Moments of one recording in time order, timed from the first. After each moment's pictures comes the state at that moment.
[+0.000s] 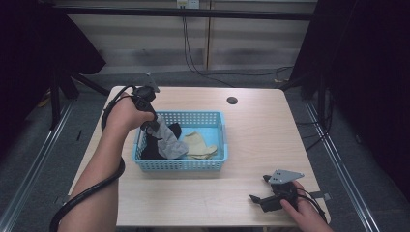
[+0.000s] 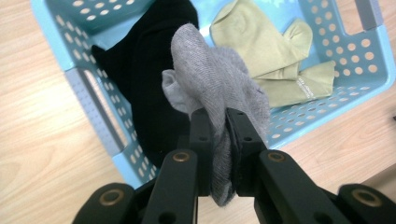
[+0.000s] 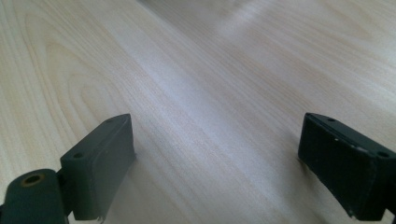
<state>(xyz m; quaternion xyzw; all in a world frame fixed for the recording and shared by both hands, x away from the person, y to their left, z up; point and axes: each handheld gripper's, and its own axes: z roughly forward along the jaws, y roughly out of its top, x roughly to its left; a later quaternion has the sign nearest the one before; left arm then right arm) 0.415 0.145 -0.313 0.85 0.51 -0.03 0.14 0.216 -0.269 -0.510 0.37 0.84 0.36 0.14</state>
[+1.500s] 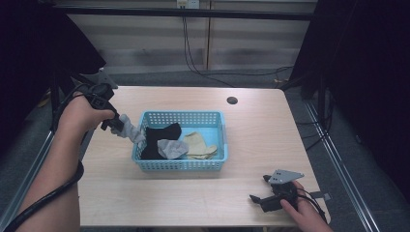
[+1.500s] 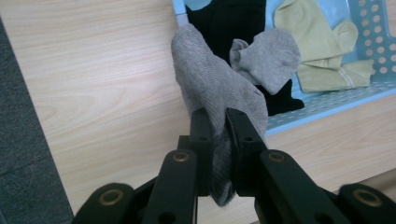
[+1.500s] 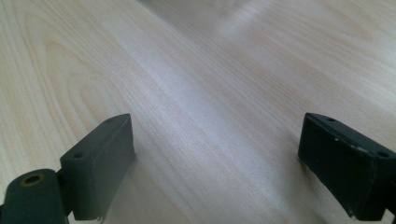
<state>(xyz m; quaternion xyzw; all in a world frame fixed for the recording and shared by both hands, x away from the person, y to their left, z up) 0.397 0.236 -0.289 0.80 0.58 -0.02 0.14 0.216 -0.269 -0.510 0.37 0.84 0.36 0.14</state>
